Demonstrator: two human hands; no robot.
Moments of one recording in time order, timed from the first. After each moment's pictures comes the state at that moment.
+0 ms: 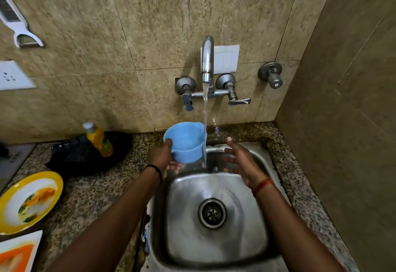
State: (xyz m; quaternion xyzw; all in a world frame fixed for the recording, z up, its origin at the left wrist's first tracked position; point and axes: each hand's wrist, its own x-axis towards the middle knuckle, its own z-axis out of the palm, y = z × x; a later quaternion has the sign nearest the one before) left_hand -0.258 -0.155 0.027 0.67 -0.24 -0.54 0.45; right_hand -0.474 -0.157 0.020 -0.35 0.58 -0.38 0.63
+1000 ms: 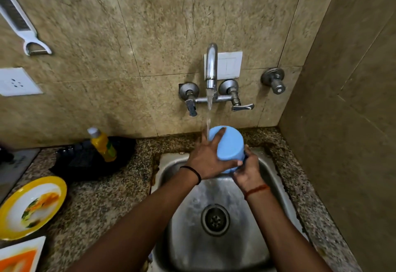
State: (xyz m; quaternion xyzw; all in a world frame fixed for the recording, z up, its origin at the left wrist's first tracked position) left_hand -0.330 -0.162 0.045 0.61 -0.75 -0.19 0.15; right_hand -0.459 -0.175 0.004 -0.04 0.39 -0.57 0.72
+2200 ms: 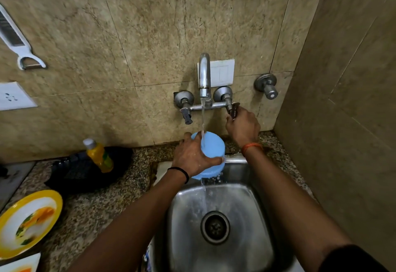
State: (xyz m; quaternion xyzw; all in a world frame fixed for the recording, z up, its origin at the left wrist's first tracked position) left_hand -0.309 -0.176 0.060 0.67 -0.71 -0.14 0.18; right_hand -0.467 -0.249 0.080 -0.59 0.72 -0.35 0.08
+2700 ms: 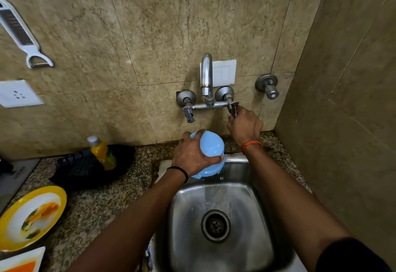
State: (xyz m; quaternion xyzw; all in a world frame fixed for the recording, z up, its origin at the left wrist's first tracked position) left_hand -0.305 -0.164 0.065 0.67 -0.70 -0.14 0.20; right_hand -0.467 -0.245 0.081 -0.62 0.72 -0.31 -0.01
